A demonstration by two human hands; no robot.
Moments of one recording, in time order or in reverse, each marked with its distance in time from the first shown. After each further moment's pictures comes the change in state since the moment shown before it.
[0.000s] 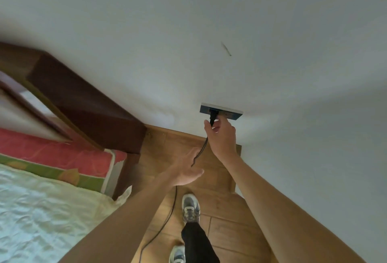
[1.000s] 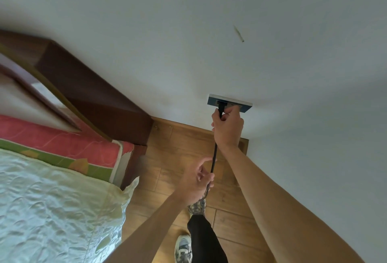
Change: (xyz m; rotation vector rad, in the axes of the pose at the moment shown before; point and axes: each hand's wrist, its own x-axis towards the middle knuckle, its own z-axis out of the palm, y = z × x) left_hand -0.046 0.006 0.045 -0.668 0.152 0.101; right_hand 0.004 0.004 0.021 0.170 0.185 0.034
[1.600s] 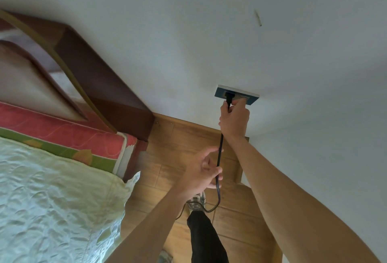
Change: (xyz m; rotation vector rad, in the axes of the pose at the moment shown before) left_hand -0.024 0.015 -0.005 -0.214 -0.032 -0.077; right_hand -0.010 -0.010 -0.004 -0.105 -0.018 -0.027
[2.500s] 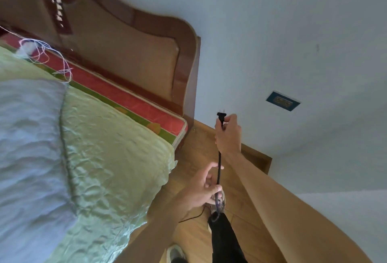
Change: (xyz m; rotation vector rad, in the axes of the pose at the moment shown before) left_hand -0.276 -0.096 -0.084 0.028 0.059 0.153; right_hand -0.293 -0.095 0.054 0.003 -0.228 -0.258
